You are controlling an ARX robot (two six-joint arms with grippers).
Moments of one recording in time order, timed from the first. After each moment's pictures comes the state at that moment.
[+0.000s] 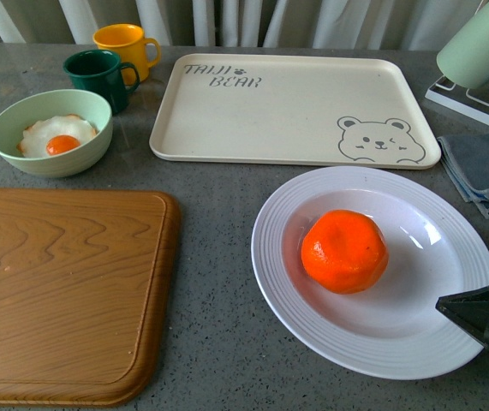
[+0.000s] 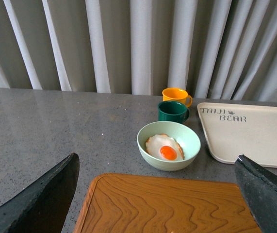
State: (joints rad) left arm 0.00 0.02 0.02 0.00 0.00 -0.01; right arm 0.16 1.53 0.16 0.56 -0.13 0.76
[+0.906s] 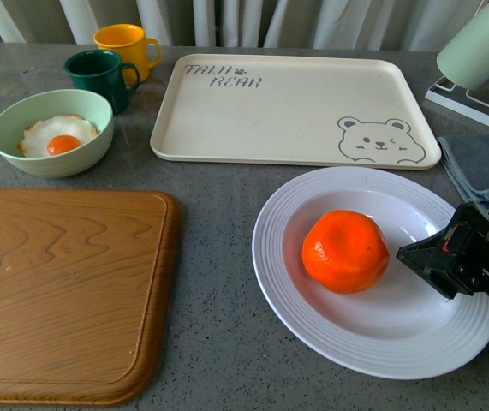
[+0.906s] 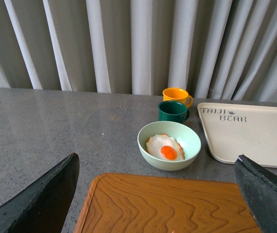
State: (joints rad) left arm 0.00 0.02 0.02 0.00 0.00 -0.01; right arm 0.19 1.77 0.31 0.69 -0.10 0.74
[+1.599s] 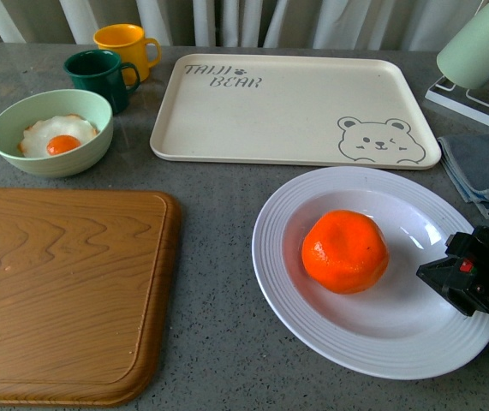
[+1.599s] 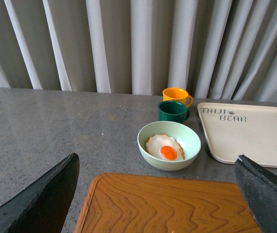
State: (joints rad) left arm 0.00 0.02 0.02 0.00 0.00 -0.01; right arm 0.18 1.79 0.31 0.65 -0.07 0.75
